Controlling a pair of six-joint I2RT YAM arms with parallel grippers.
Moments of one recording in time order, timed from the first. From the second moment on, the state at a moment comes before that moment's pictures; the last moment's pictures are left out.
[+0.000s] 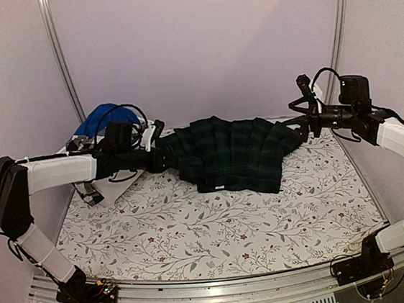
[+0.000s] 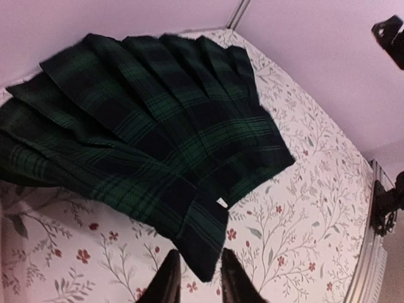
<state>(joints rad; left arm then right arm) -0.47 1.61 1.08 0.04 0.46 -0.16 0.21 1.27 1.02 -0.10 -0.73 -0.30</state>
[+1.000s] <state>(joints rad) -0.54 2.03 1.36 -0.12 0.10 -0.15 0.34 2.17 1.55 -0.23 -0.51 0.02</state>
